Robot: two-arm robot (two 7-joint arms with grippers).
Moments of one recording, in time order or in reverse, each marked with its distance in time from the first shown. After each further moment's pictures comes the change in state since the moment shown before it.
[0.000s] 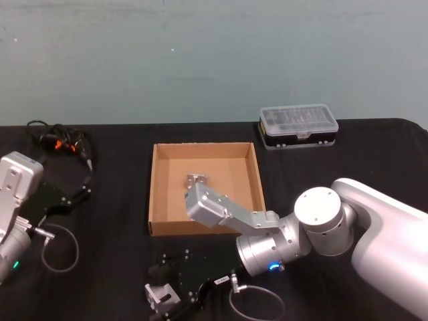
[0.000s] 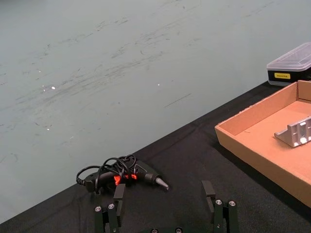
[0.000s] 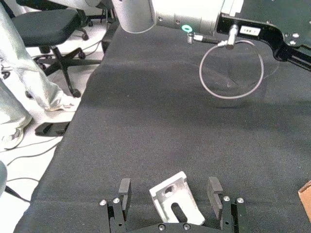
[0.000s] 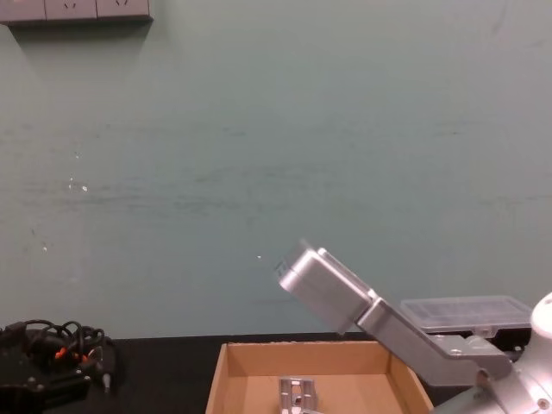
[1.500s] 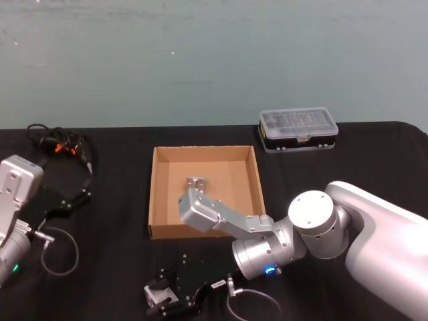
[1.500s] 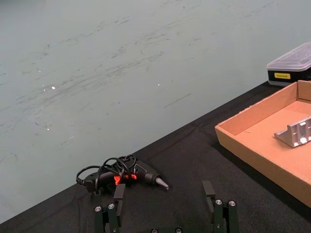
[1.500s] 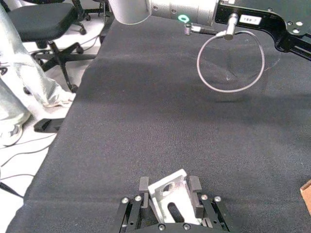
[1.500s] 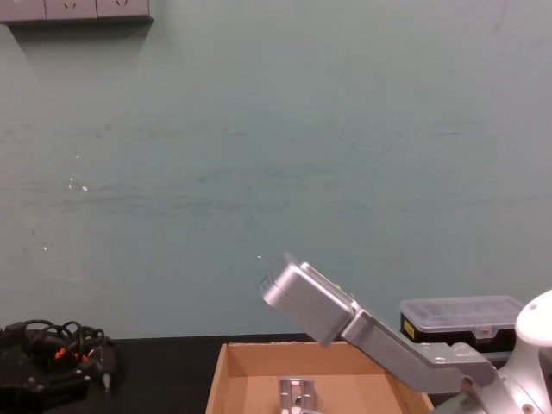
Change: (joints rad) left arm 0.000 0.000 0.000 0.000 0.000 0.000 0.000; right arm 0.011 -0.024 -0.010 0.034 -0.020 0.013 -0.004
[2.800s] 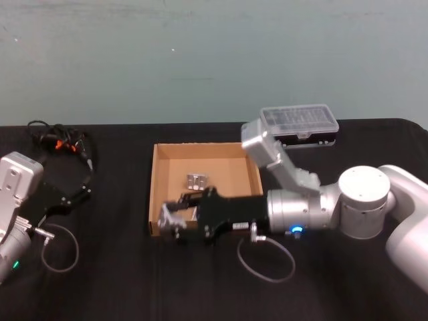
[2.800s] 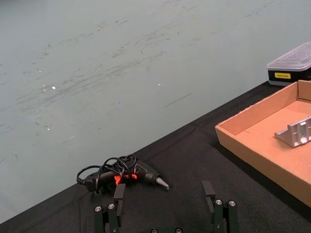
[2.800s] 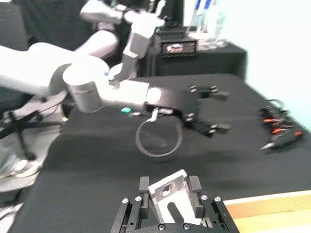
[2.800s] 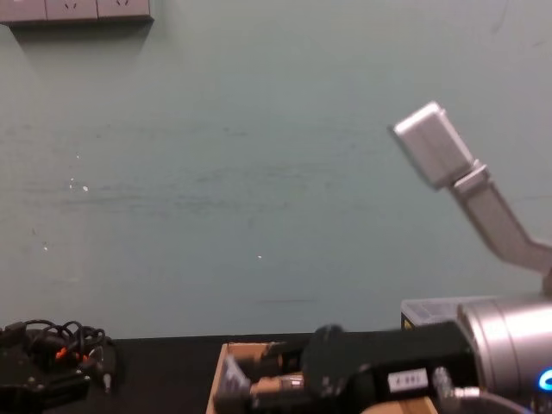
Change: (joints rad) left arm 0.000 0.000 0.000 0.000 0.000 0.000 0.000; right arm -0.073 0.084 0.197 -0.120 0.168 -0.090 -0.080
